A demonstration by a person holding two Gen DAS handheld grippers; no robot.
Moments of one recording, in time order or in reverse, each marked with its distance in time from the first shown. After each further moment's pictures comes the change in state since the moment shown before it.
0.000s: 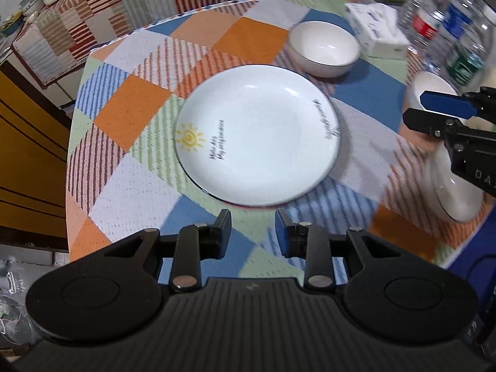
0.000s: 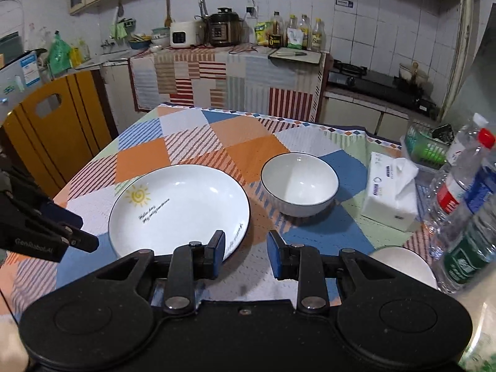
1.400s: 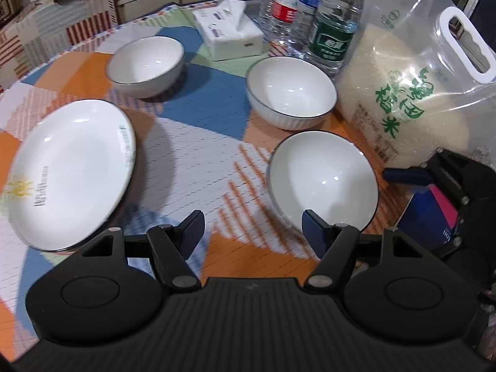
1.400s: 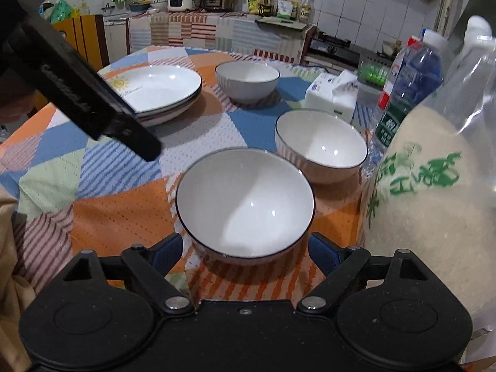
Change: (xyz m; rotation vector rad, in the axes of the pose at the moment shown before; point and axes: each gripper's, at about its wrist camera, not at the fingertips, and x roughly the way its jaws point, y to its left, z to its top) left arm 0.039 -0.155 -0.010 0.177 -0.121 -0.283; right arm -0.054 -0.063 -0.150 -0.071 0.101 -0.063
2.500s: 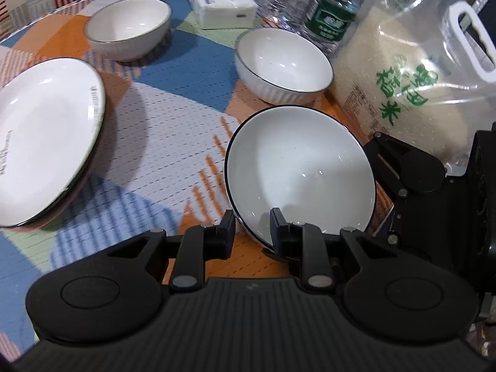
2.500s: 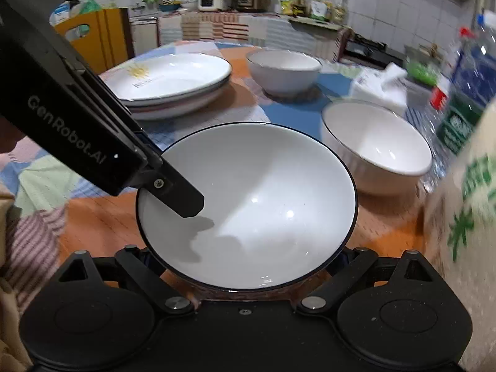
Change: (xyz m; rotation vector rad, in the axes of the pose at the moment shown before) left arm 0.021 0.007 -0.011 -0.082 0.058 -0.091; right arm 0.054 0.010 0.005 -0.055 -0.036 0.138
